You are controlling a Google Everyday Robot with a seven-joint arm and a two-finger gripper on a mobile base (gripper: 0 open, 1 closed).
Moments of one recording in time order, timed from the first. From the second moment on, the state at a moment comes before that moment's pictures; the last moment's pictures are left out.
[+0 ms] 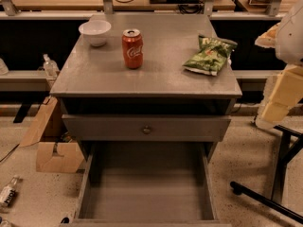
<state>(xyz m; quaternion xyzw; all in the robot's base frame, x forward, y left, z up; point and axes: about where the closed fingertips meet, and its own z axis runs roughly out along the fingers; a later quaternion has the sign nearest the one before) 0.438 -0.214 0.986 -0.60 0.78 -0.05 0.18</state>
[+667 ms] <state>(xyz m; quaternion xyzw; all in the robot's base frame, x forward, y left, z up) 0.482 -0.197 0.983 -0.60 0.76 -0.02 0.25</state>
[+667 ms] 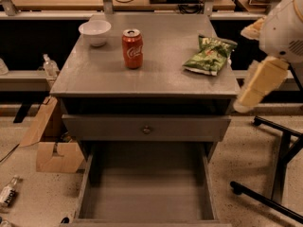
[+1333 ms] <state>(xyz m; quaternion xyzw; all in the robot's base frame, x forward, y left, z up) 0.605 -0.144 0.978 -0.51 0.72 0.12 0.45</state>
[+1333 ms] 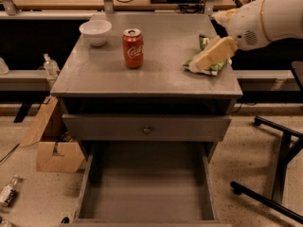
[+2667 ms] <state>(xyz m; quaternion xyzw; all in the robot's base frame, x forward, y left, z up) 0.666 -0.053 0.998 -0.43 0.65 0.24 0.58</state>
